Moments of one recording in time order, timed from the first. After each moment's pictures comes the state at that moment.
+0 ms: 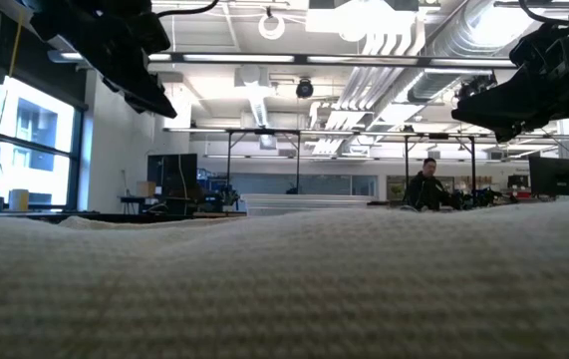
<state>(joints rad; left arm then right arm) 0.56 0.92 0.67 -0.48 0.29 0.18 -0.01 0.12 0.01 0.03 0.19 0.10</state>
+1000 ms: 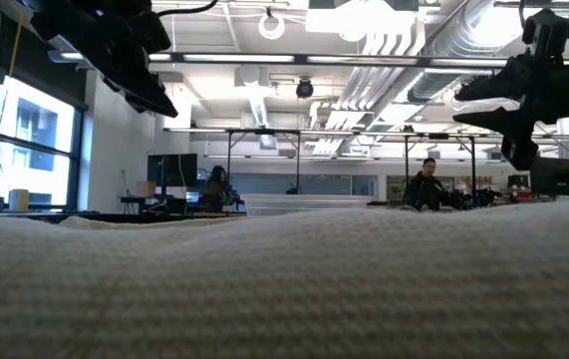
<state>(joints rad) 0.56 0.92 0.67 -0.47 0.29 0.18 -0.01 0.12 0.01 0.05 0.19 0.88</state>
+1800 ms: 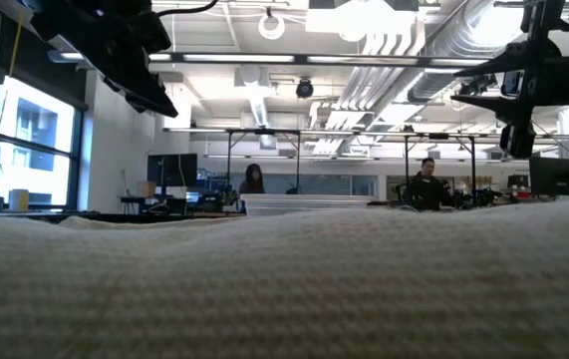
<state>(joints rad) 0.56 0.92 0.67 -0.47 0.29 0.18 -0.01 0.12 0.01 0.17 0.21 1.08</state>
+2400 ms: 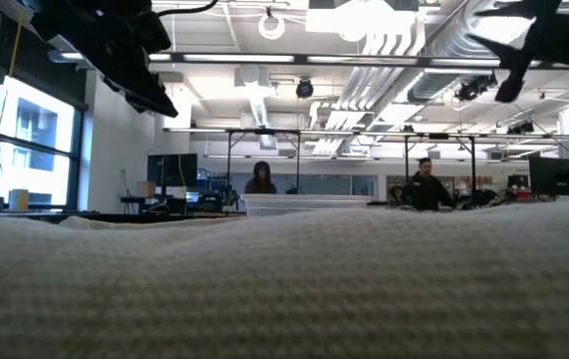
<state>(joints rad) 0.56 0.92 0.67 -0.47 0.29 0.18 -0.01 0.12 0.01 0.72 0.50 0.89</state>
